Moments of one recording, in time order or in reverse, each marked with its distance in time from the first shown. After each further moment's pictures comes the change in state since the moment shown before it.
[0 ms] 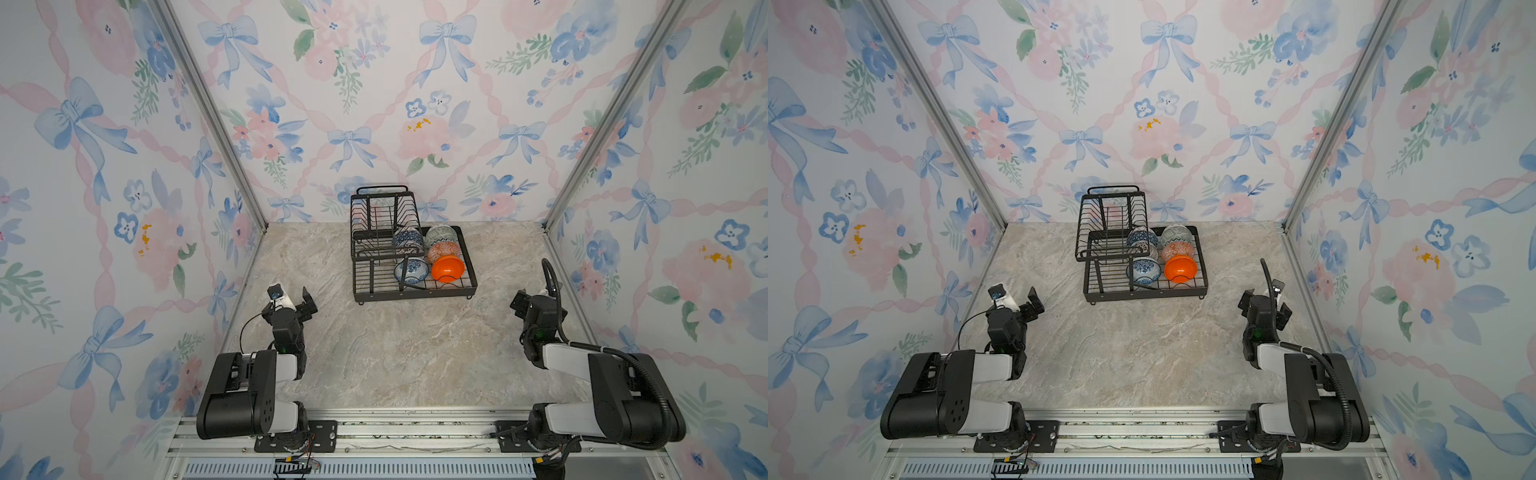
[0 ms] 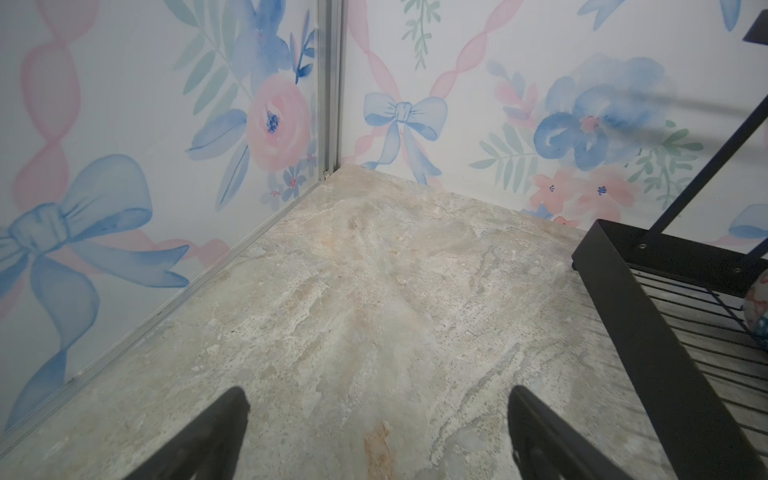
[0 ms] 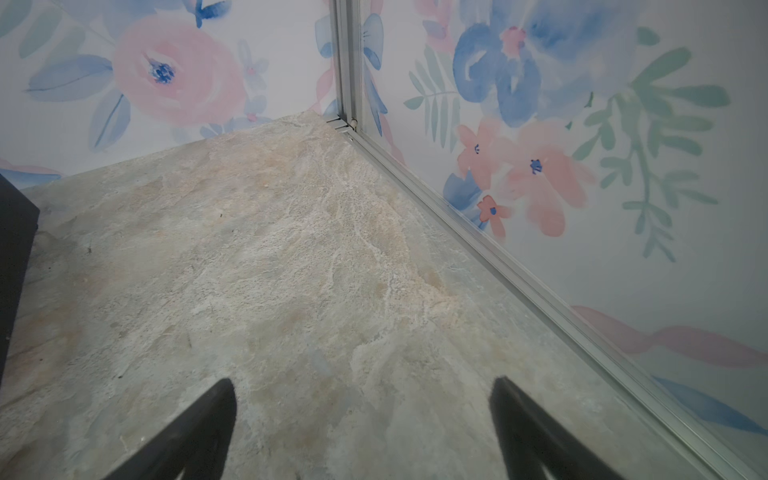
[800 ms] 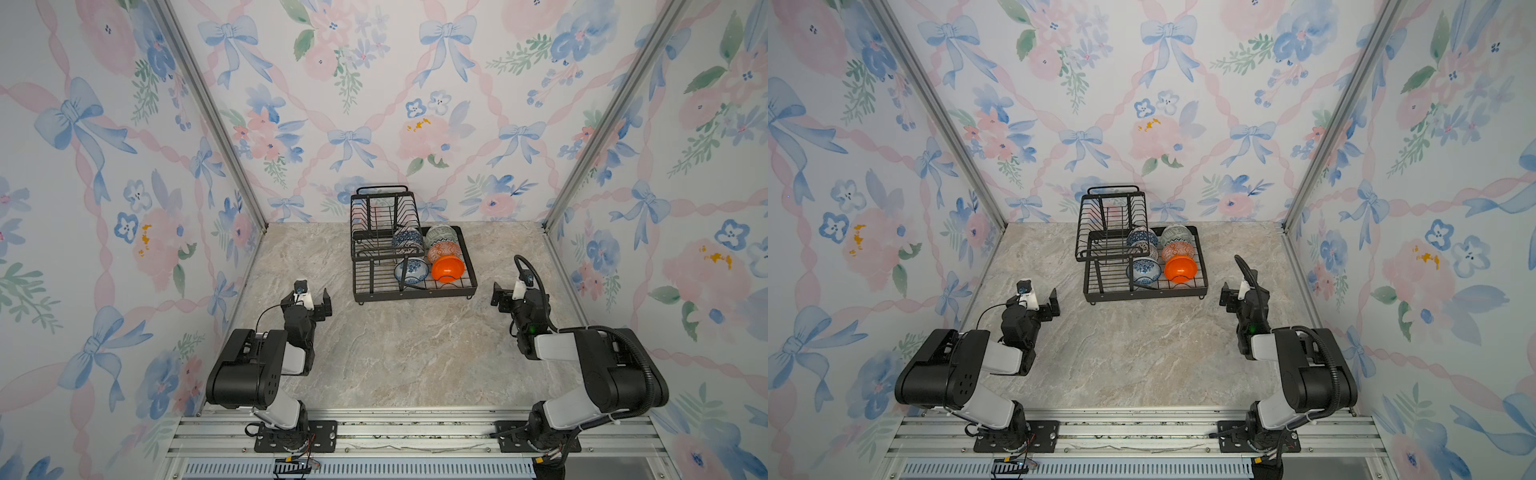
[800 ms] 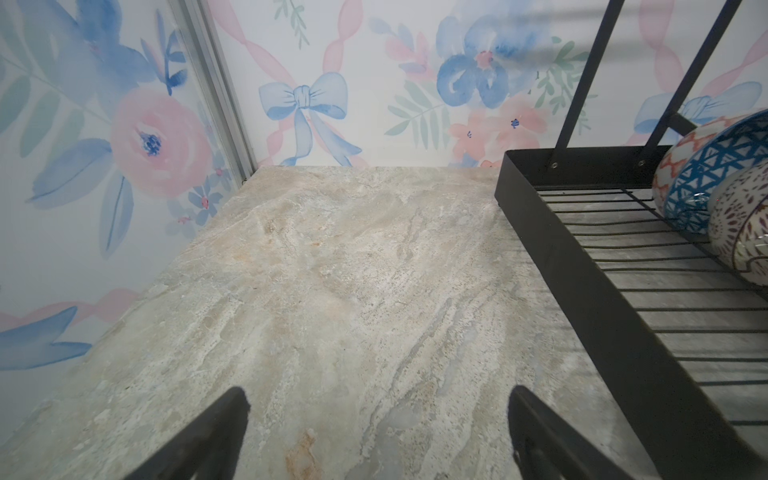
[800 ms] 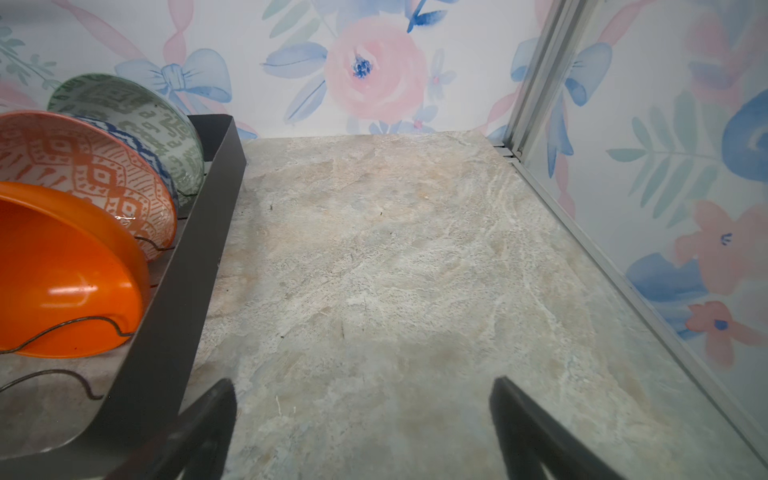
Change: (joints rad) left arm -0.086 0.161 0.034 0.104 0.094 0.175; right arm 0.034 0.170 0.066 0.167 -0.372 -0.197
